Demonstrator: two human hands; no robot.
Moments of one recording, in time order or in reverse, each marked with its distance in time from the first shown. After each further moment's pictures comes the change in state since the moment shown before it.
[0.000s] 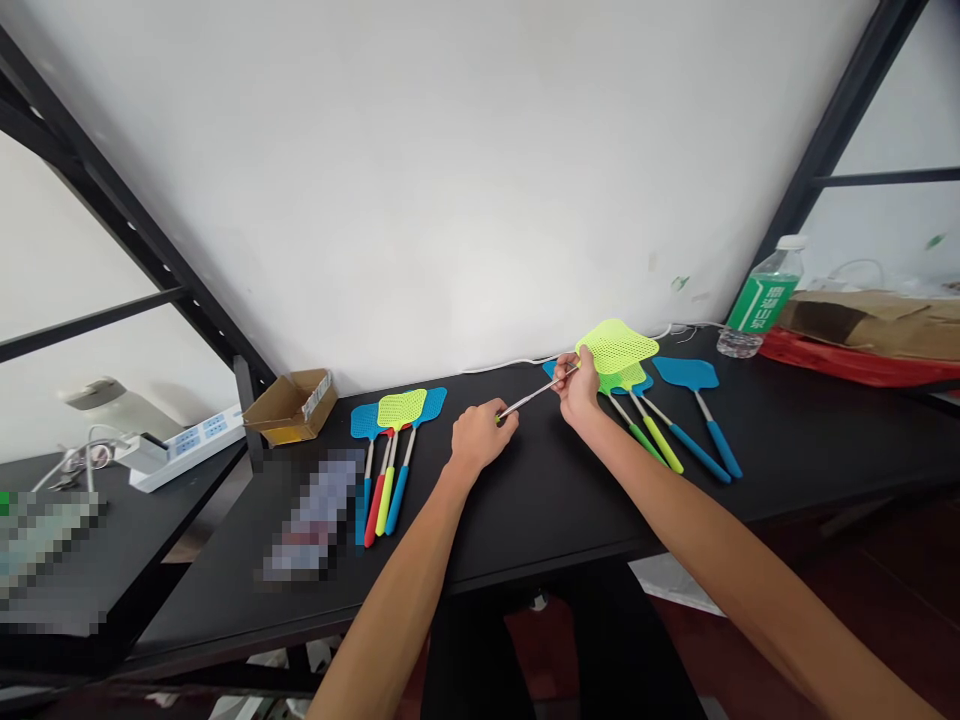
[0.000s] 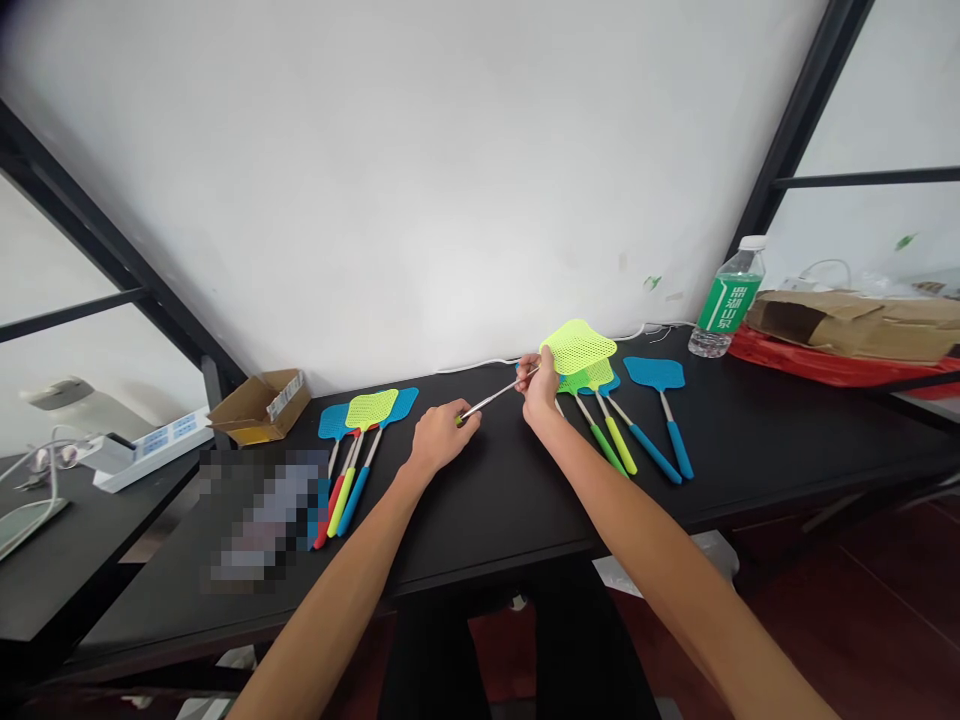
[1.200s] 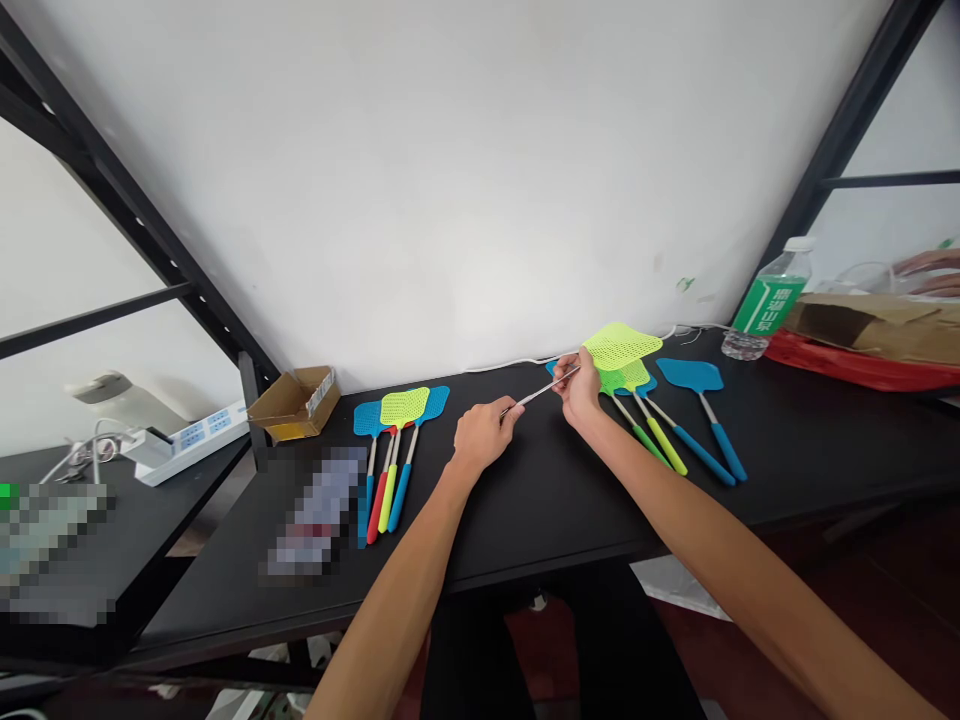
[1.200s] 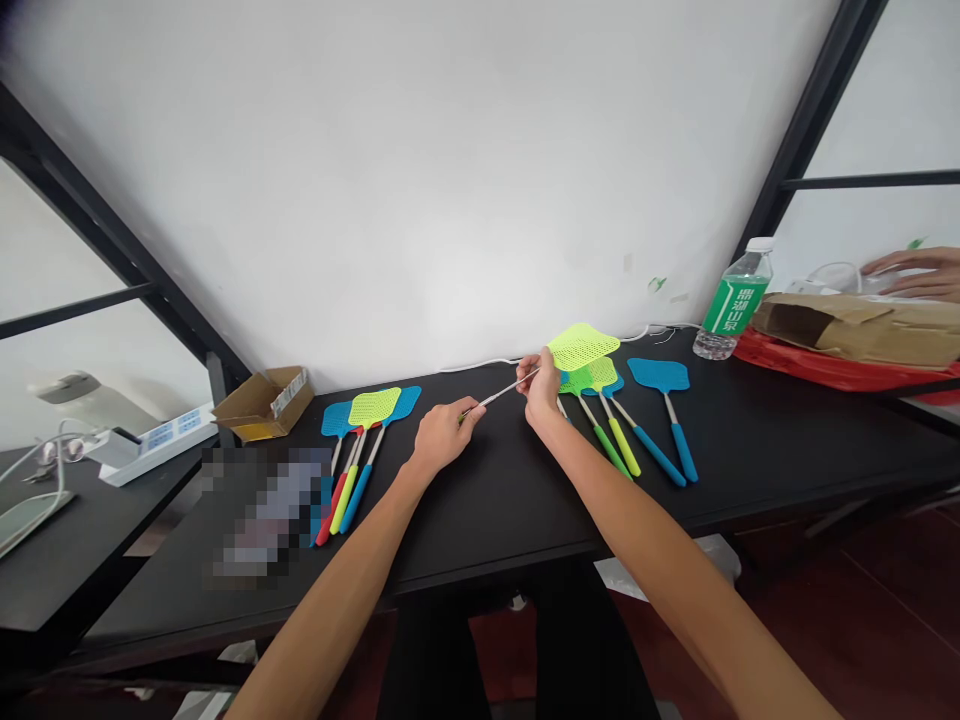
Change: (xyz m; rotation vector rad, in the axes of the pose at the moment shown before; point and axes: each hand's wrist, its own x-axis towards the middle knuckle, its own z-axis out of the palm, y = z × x) left_hand -0.006 0.008 -0.012 0.035 -0.038 0.065; right_hand 0.001 0.006 -0.001 -0.077 -0.037 -0.046
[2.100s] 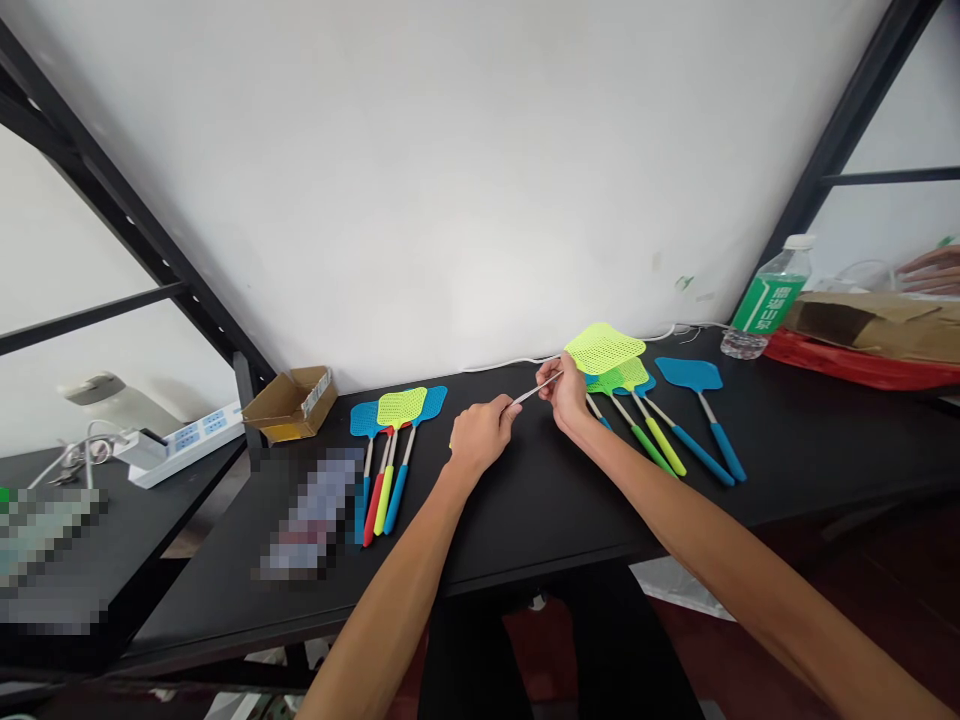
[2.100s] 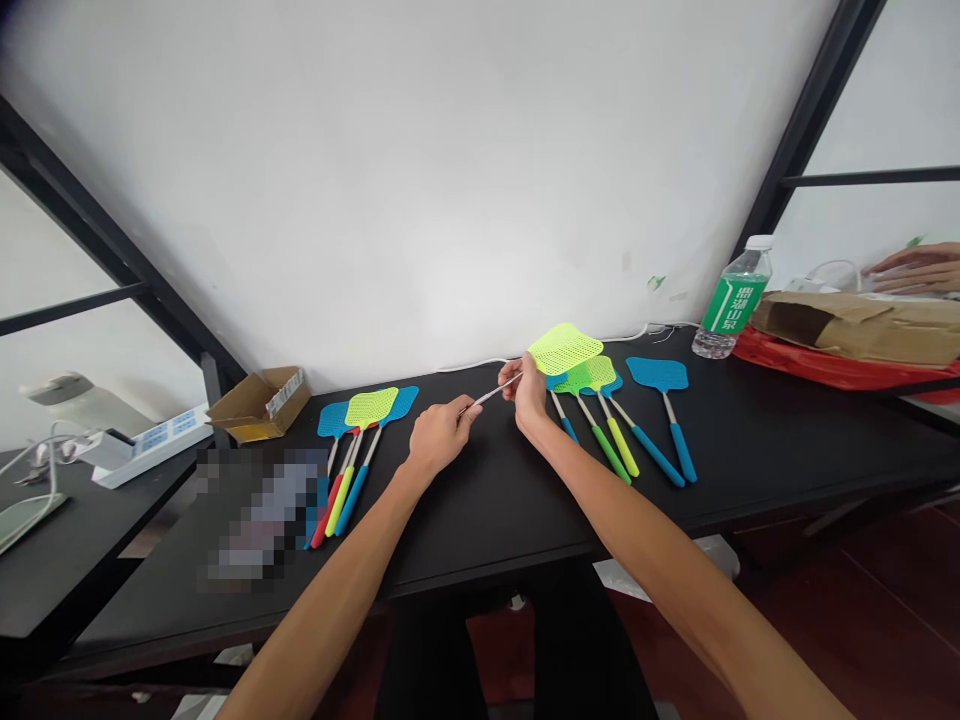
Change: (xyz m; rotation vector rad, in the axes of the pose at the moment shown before) left_hand 0.000 0.003 -0.002 0.070 0.017 -0.002; right_hand -0.010 0.014 0.002 -0.093 -0.151 -0.061
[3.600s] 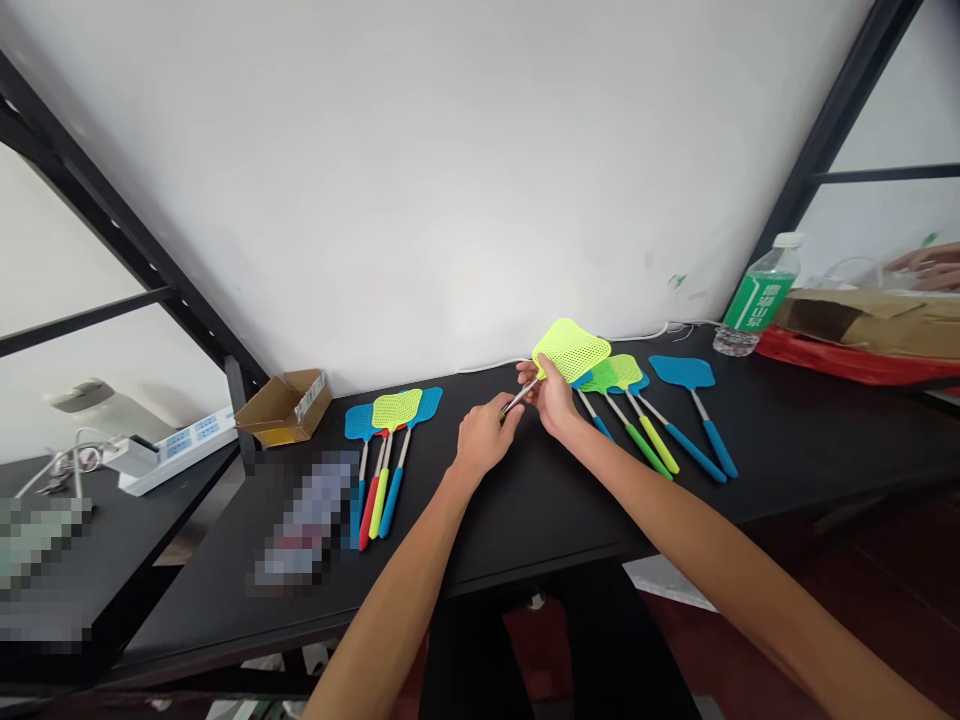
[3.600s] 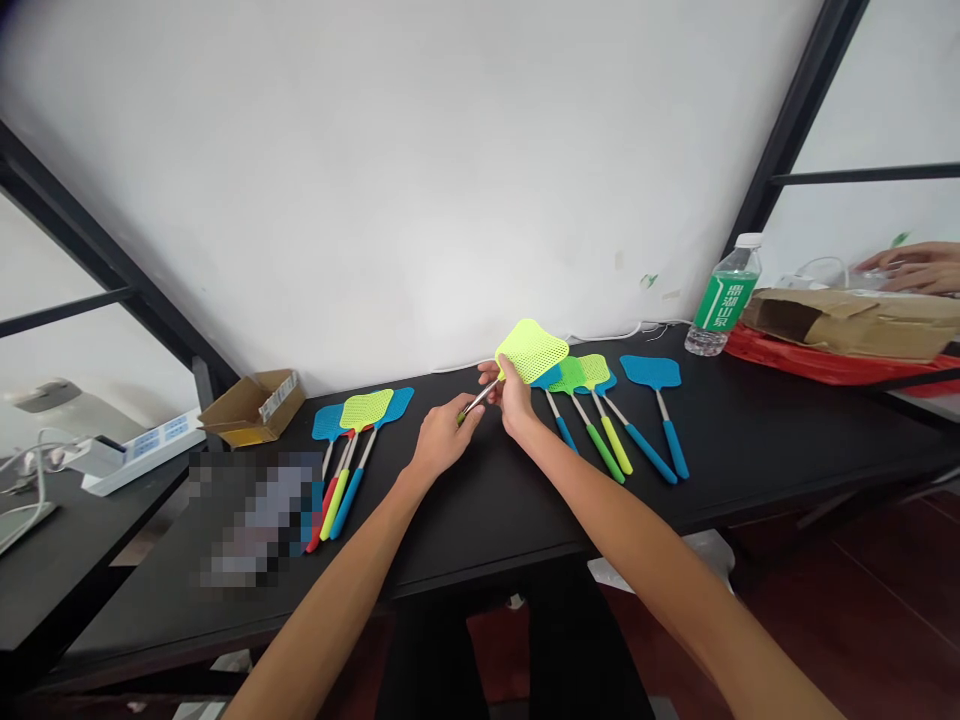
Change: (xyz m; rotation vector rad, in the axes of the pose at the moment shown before) left_hand 0.001 0.005 0.010 -0.300 0.087 0.086; right_hand -0.010 0.001 0.009 0.047 -0.109 0.173
